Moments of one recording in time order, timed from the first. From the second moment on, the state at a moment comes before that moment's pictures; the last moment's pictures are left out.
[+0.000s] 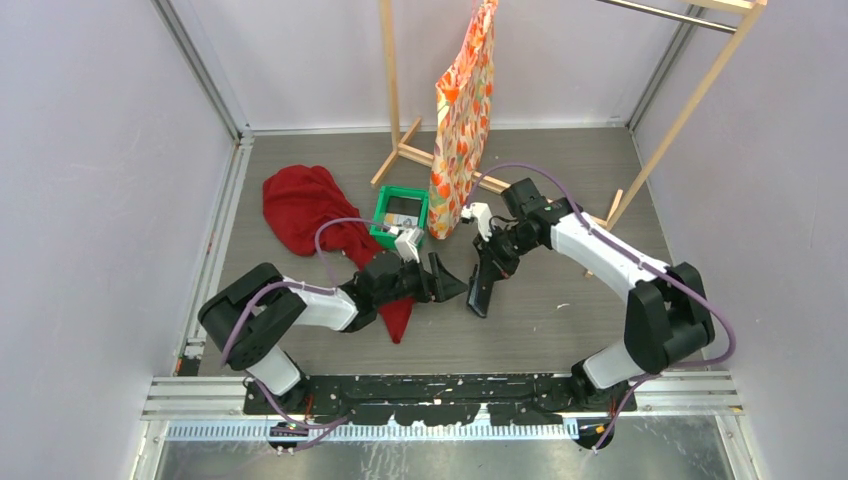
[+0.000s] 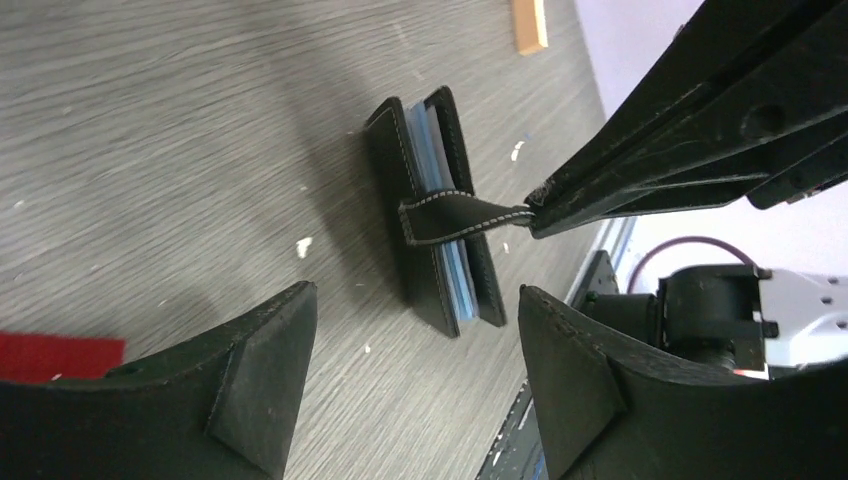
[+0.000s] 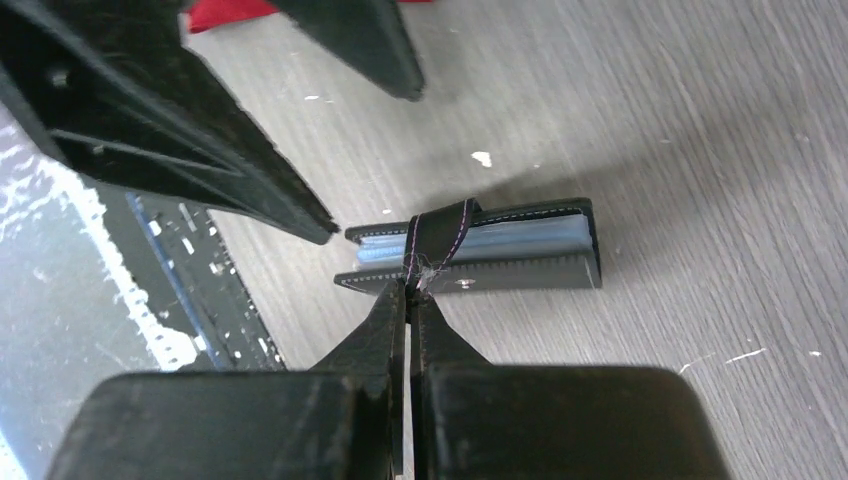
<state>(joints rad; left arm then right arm) -0.83 1.58 0.49 0.76 0.19 -0.86 0.45 1.52 1.07 -0.76 -0.59 -0.41</state>
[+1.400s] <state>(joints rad) -0.98 1.62 0.55 0.59 0.08 -0.47 0.38 1.47 1.09 -0.82 -0.74 -0.48</state>
